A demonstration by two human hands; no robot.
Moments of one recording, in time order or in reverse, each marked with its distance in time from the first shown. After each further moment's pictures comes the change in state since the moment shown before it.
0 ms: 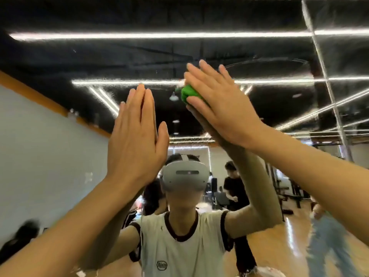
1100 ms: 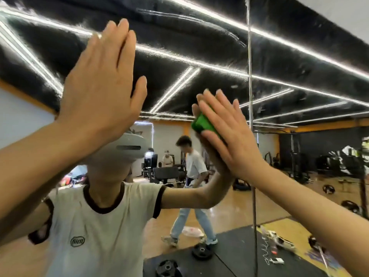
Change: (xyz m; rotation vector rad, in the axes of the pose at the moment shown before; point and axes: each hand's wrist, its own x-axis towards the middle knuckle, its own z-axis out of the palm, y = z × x) left_hand 0.017 0.078 0.041 -0.062 0.016 0.146; right_hand -0.176 0.068 -0.045 0.034 -0.146 0.075
